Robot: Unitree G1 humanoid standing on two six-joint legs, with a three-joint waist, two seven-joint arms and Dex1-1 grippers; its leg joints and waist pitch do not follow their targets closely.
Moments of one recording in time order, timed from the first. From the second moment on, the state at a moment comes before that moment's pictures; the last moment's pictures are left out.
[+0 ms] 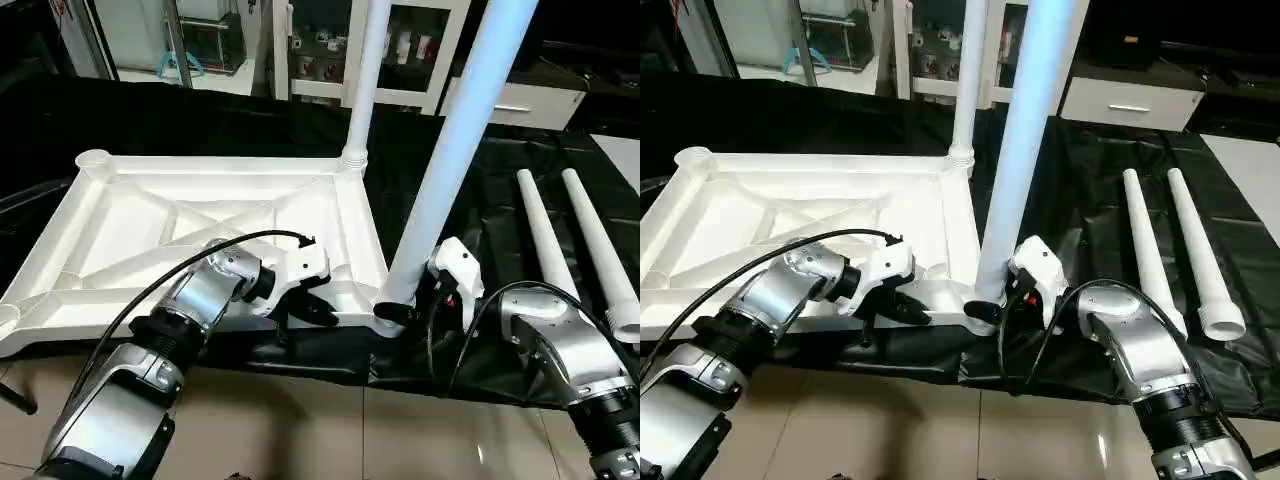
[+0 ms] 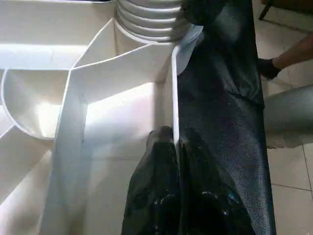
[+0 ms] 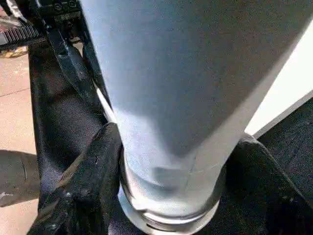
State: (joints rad) left arm -0.74 0.29 -0.39 0.68 0.08 0.18 -1.29; right arm -0.37 -0.49 0.19 0.24 0.22 0.33 0.98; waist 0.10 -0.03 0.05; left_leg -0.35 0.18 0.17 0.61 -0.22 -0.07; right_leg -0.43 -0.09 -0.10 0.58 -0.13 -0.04
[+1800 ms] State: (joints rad) left arm -0.77 0.24 -0.40 0.73 0.08 0.22 -1.27; right arm -0.33 -0.56 0.10 0.21 0.33 0.40 1.03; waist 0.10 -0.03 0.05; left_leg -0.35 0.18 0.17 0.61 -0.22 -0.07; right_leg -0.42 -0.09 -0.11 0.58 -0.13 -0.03
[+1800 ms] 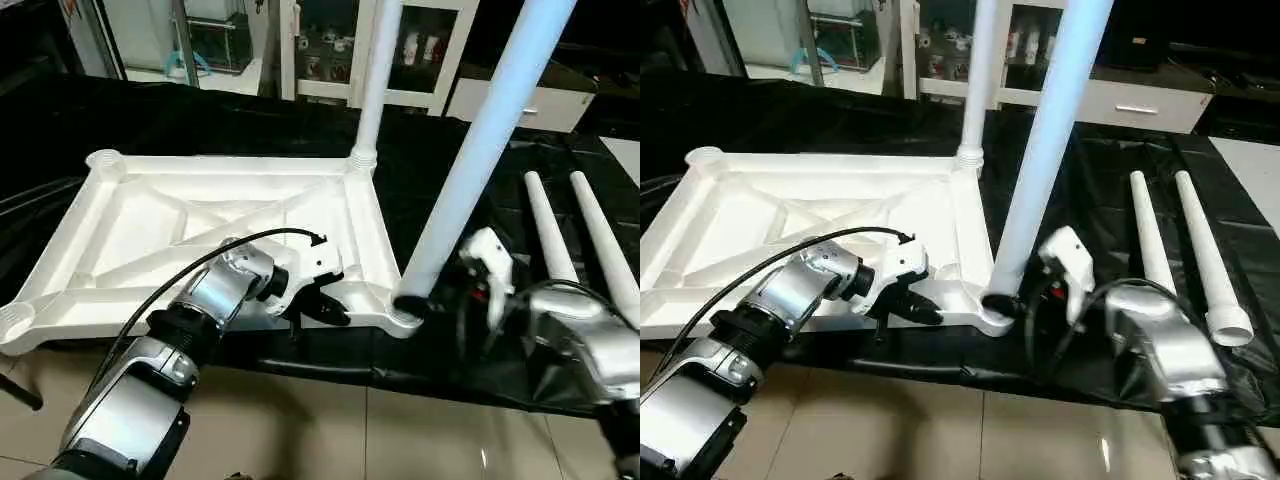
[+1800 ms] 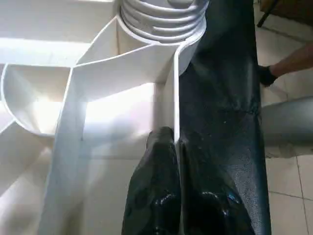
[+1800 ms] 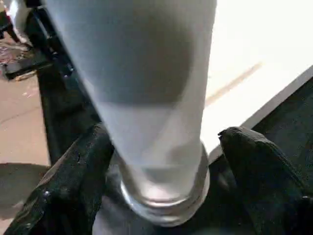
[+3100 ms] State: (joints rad) left arm -0.83 0.10 -0.31 0.86 0.11 0.27 -0.90; right arm -0.41 -0.20 -0.03 0.49 0.24 0.24 0.51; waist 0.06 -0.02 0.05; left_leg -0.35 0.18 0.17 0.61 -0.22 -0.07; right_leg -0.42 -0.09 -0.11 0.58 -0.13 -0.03
